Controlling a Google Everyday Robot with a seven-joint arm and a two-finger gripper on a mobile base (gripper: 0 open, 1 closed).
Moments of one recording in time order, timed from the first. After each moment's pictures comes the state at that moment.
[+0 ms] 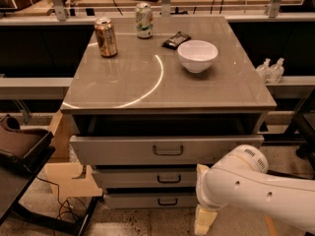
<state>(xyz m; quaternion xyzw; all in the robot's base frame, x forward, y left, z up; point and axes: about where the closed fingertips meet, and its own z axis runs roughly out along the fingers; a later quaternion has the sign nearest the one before) 0.404 -0.136 0.583 -0.65 0.75 -0.03 0.12</state>
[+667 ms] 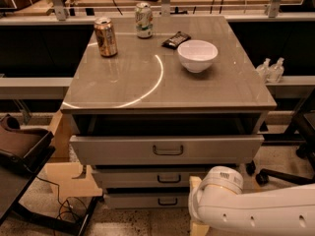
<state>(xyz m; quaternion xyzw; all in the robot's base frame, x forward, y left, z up) 0.398 -0.120 0.517 -0.67 0.73 -0.06 0.13</state>
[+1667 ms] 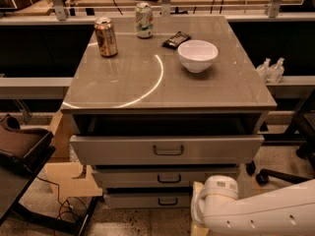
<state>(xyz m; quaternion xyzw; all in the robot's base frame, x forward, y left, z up) 0.407 -0.139 0.454 -0.64 0.75 -0.05 0.13</state>
